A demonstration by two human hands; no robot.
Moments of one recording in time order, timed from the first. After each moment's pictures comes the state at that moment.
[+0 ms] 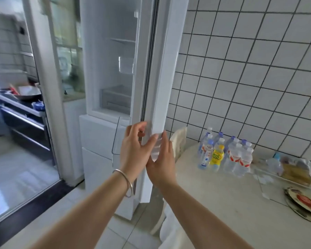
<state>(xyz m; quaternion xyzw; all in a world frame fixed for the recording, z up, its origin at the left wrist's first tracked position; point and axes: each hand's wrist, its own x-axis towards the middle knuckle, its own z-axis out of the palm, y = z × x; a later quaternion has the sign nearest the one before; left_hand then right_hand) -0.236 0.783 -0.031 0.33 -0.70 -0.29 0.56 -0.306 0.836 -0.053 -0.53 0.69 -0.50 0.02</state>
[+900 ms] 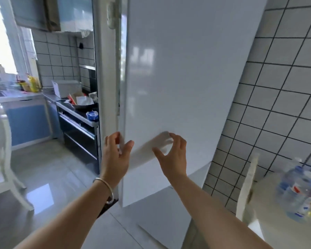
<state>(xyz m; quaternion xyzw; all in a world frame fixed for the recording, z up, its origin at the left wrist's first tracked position) -0.006 0.489 -0.070 0.44 -0.65 -0.17 0.59 -0.164 0.525 -0.066 -0.53 0.67 -0.52 0.07</state>
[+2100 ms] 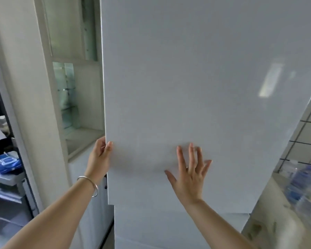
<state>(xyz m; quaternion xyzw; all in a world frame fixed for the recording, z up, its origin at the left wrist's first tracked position) -0.087 0.006 -0.068 0.26 -0.66 -0.48 0.52 -0.264 0.180 -0.117 -0.40 0.79 -0.23 -0.39</state>
